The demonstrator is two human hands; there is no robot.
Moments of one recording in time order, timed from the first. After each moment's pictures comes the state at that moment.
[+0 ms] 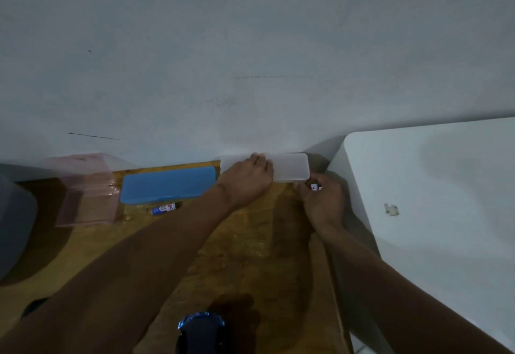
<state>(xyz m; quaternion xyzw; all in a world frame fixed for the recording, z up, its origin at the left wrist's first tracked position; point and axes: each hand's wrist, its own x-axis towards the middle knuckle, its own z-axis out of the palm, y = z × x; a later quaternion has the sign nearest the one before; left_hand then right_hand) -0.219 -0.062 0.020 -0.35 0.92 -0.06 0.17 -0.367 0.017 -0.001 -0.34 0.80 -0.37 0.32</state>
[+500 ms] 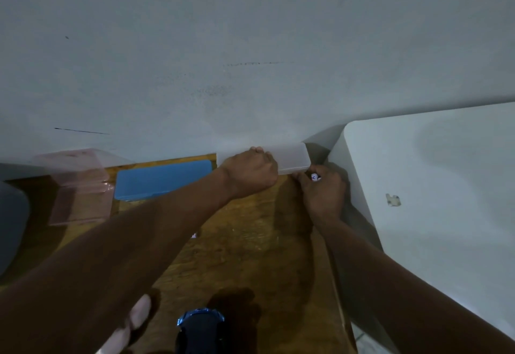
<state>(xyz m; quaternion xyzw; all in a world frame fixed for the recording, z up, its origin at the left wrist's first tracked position) -0.225 -0.070 0.042 -0.18 0.94 -0.24 0.16 -0.367 0.014 -0.005 -0.35 0.82 -0.37 0.27</state>
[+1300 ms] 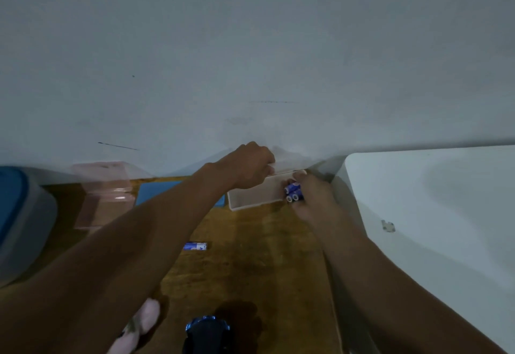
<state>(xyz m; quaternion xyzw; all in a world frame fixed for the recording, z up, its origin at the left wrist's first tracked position) -0.211 -0.099 0.084 -0.44 0.87 0.22 0.04 -0.343 -0.023 0.064 0.02 0.63 -0.49 0.60</state>
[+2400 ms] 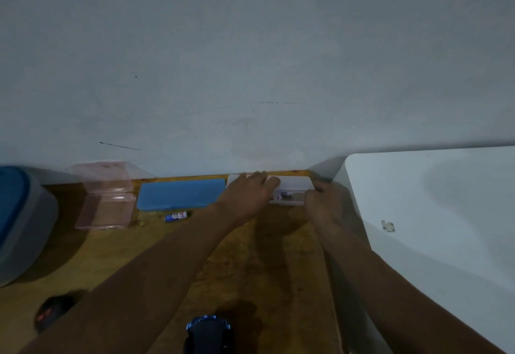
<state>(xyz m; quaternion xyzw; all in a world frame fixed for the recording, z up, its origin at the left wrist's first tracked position) -0.201 -0.048 0.037 -0.41 0.91 0.08 0.06 -0.354 0.010 0.074 -0.30 0.82 -0.31 0.37</state>
